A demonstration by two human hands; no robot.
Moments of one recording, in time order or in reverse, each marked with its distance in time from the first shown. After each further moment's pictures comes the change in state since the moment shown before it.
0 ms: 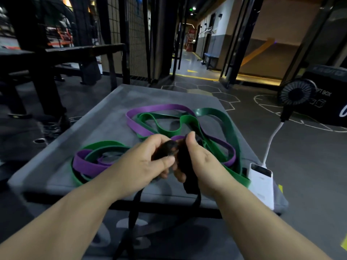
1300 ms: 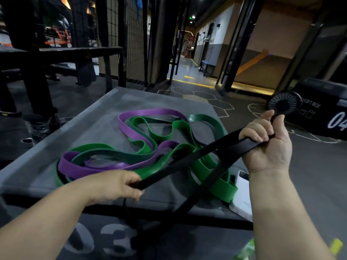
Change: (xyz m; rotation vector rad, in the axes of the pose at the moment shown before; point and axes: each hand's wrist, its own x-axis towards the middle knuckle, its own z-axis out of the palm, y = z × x) left_hand 0.009 -0.077 -0.022 0.314 -0.370 -0.390; right_hand -0.007 -0.026 -0.135 1.314 0.167 -0.493
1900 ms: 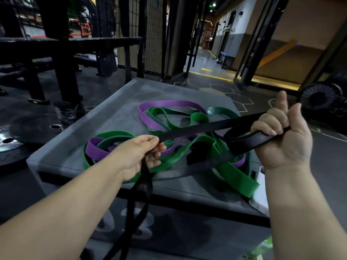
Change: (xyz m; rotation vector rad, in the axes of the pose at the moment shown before) left_hand 0.007 0.030 0.002 -1.089 0.473 0.029; right_hand -0.005 0.020 0.005 -0.065 -0.044 0.035
